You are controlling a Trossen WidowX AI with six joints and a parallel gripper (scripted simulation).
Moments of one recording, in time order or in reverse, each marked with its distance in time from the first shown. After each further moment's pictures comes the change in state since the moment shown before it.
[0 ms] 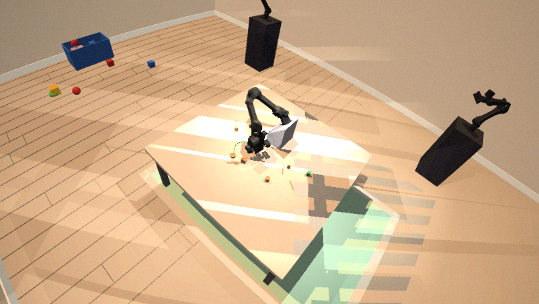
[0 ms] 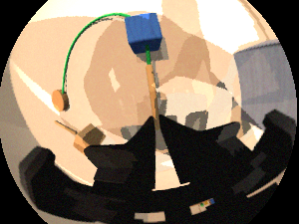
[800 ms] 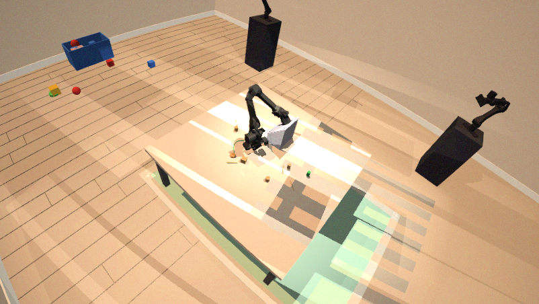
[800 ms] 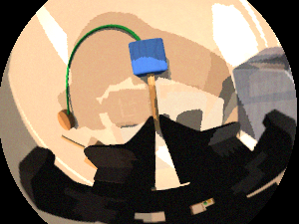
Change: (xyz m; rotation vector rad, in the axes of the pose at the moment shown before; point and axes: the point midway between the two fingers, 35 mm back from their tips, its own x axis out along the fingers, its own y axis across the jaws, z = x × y) arm 0.002 0.000 0.032 0.034 -0.004 -0.014
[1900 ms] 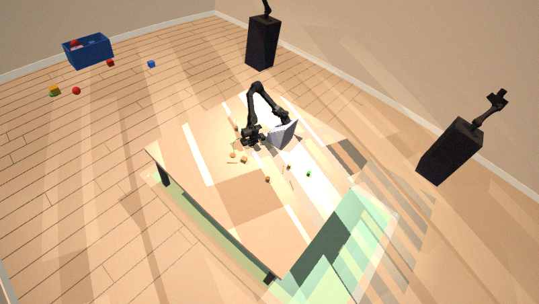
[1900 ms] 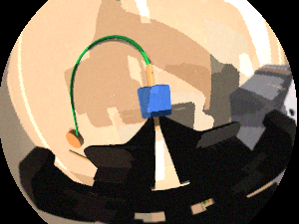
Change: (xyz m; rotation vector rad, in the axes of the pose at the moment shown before) arm 0.003 0.001 0.043 -0.004 -0.004 -0.019
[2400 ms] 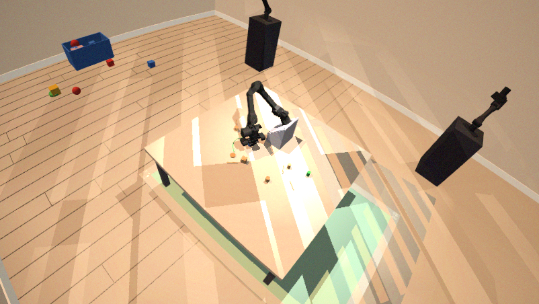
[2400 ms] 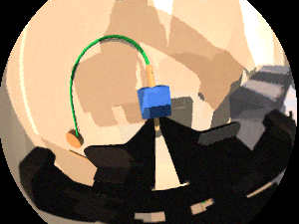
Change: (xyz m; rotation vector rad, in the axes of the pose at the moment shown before) arm 0.000 0.000 0.001 -0.002 0.010 -0.003
